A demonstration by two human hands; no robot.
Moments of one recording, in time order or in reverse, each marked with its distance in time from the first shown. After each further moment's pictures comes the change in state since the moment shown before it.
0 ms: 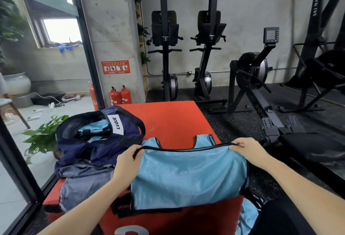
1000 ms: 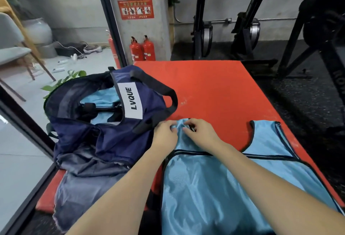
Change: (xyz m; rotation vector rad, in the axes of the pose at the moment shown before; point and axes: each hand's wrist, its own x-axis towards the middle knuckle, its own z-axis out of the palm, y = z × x) left_hand 0.164 -0.114 0.102 0.171 -0.116 -0.236; right_hand 0.185 -0.097 0.307 -0.081 -0.255 -0.194
